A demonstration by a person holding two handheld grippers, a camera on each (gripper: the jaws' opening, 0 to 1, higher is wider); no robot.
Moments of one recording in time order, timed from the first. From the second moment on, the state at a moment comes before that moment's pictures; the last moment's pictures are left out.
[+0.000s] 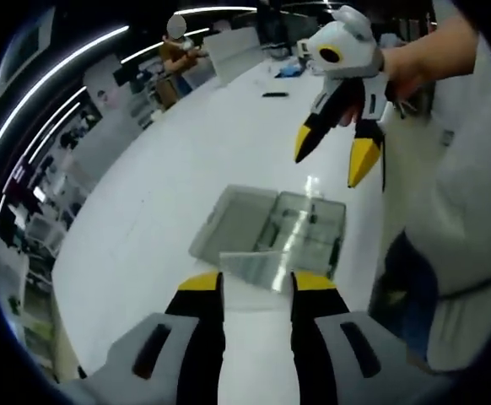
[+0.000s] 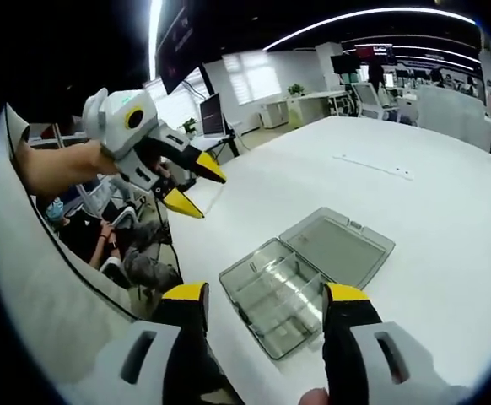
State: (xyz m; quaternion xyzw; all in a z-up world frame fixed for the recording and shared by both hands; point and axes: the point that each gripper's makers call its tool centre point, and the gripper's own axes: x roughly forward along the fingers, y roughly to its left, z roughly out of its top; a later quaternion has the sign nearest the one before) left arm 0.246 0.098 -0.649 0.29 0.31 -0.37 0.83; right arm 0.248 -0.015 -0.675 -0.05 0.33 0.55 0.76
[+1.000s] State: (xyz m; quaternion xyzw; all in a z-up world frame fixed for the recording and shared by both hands) left arm 0.252 0.063 -0.636 0.31 0.24 -0.37 0.84; right arm 0.261 -0.004 -0.642 0.02 0.32 0.55 0.77
